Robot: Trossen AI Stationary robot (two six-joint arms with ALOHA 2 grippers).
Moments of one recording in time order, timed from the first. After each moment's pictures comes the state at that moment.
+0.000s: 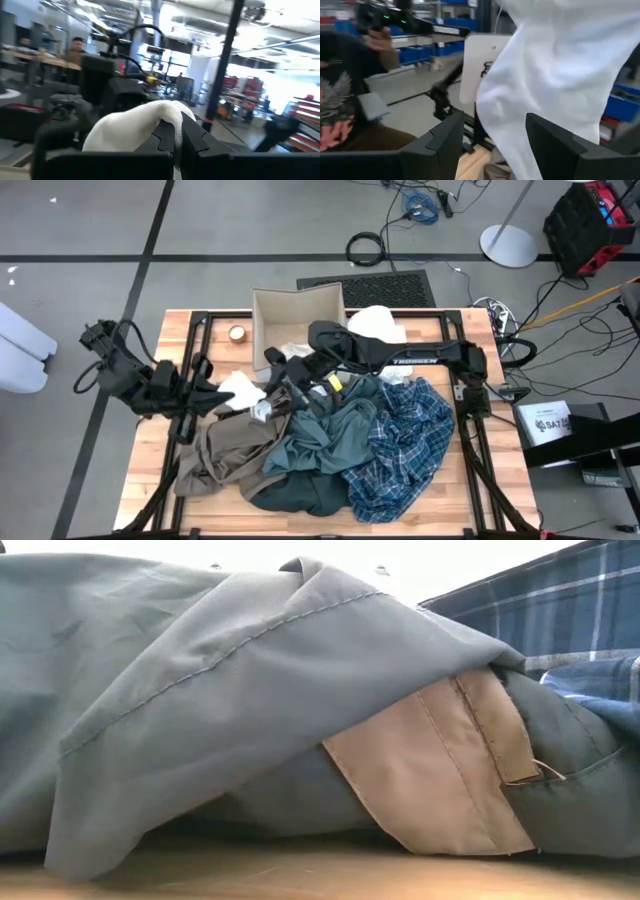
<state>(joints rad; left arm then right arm) -0.75 0.79 0.92 0.23 -0.72 0.02 -0.04 1.98 1.90 0.04 -0.73 -0.07</state>
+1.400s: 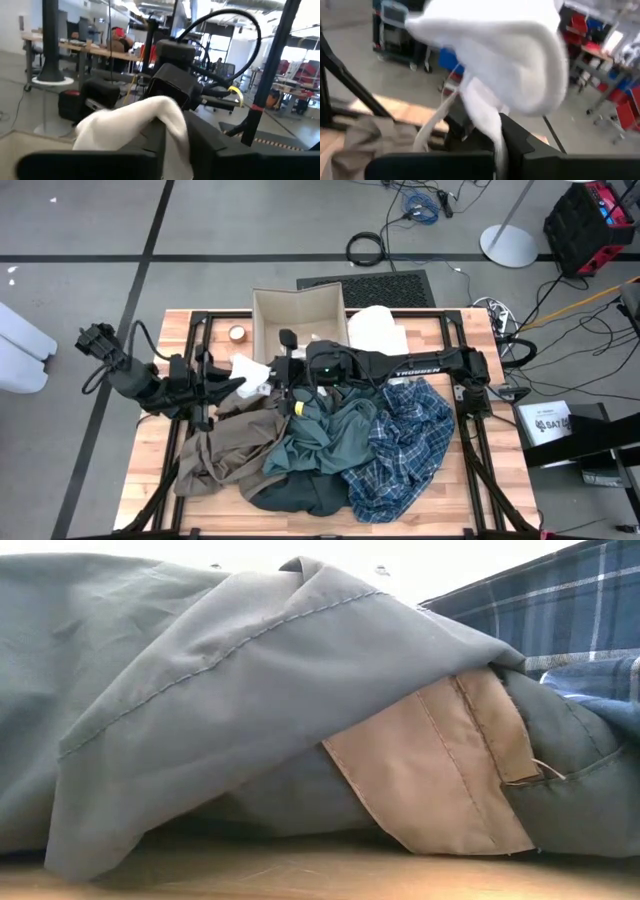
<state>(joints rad) -0.65 0.79 0.92 0.08 -0.83 -0.03 0.05 1.98 1.90 -0.04 0.12 -0.28</state>
